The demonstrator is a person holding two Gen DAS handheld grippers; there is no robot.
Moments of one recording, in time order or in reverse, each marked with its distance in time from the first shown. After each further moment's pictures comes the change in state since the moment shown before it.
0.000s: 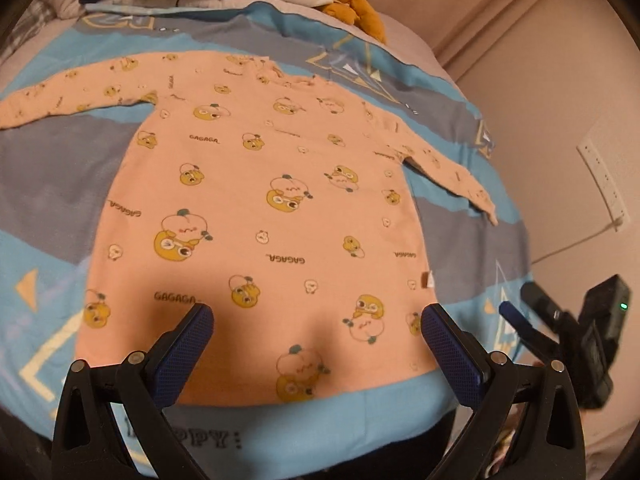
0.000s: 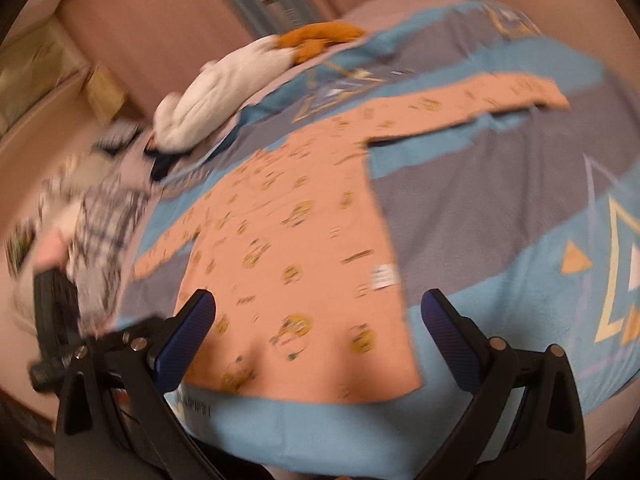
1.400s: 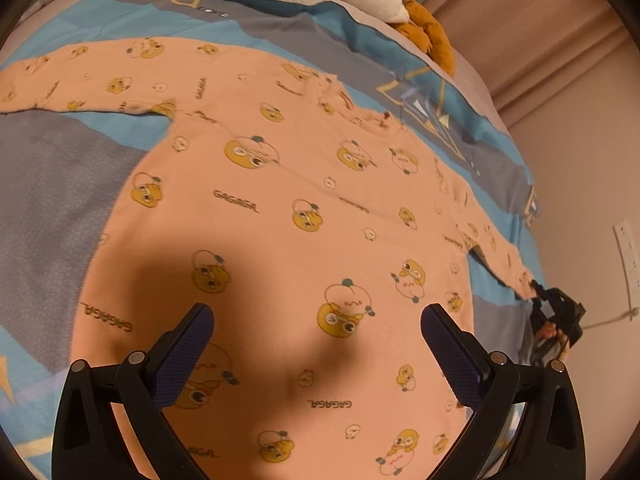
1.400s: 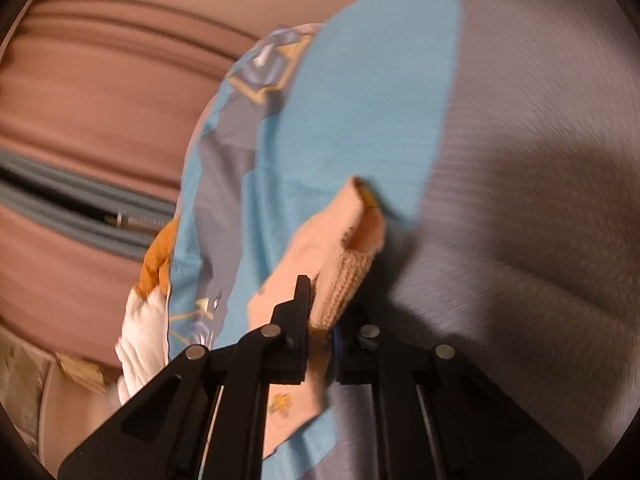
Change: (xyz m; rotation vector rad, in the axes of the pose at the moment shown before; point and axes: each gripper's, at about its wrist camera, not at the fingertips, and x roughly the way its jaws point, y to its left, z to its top) left arm 0.057 0.058 0.078 -0.199 -0.038 0.046; right arm 0.067 -0.262 0.192 0.684 -0.350 -0.047
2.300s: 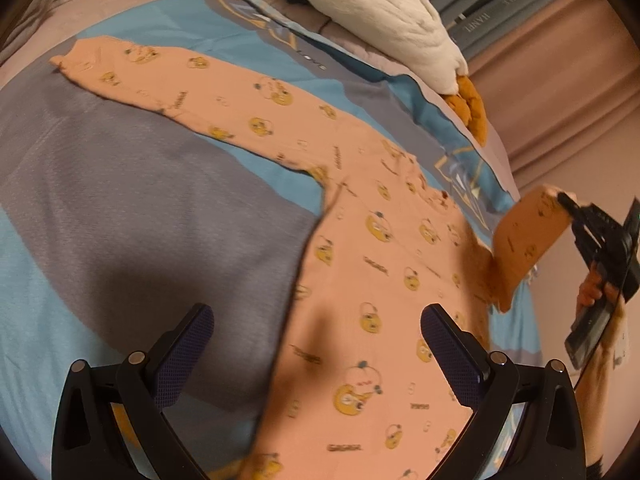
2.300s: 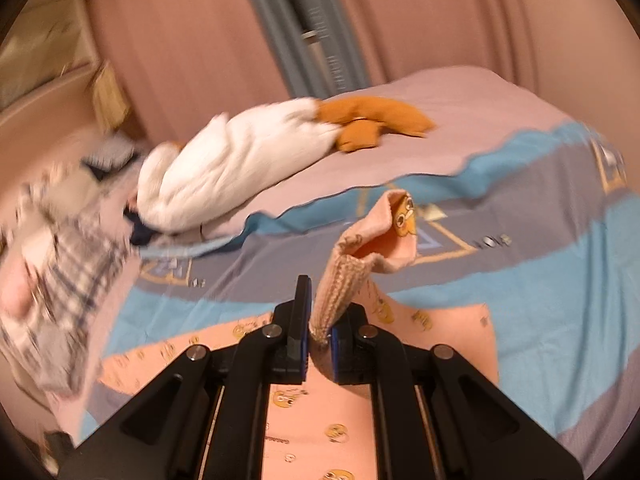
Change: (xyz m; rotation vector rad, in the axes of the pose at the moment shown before) left arm -0.062 0.112 0.019 -0.137 -0.130 -0.018; right arm 0.044 0.319 -0.242 -0.977 0.177 0.106
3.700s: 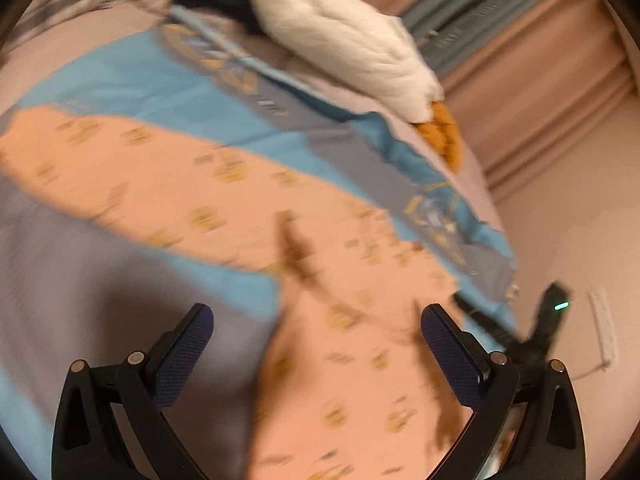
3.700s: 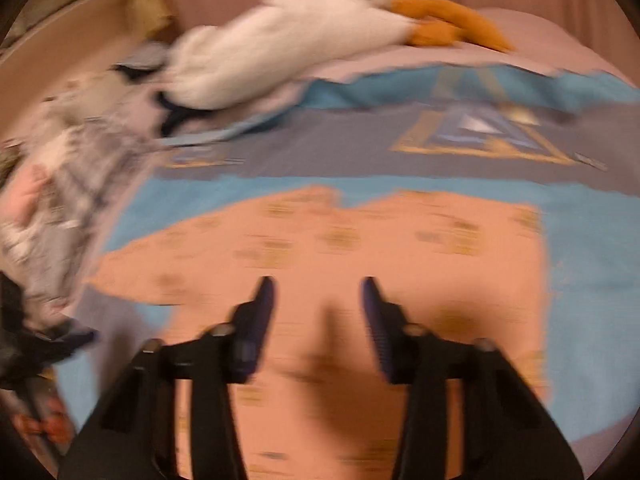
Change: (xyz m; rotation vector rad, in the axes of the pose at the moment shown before) left arm 0.023 -0.030 0.075 0.081 -0.064 -0.130; right arm 0.091 0.030 -0.098 -0.092 0.248 0.080
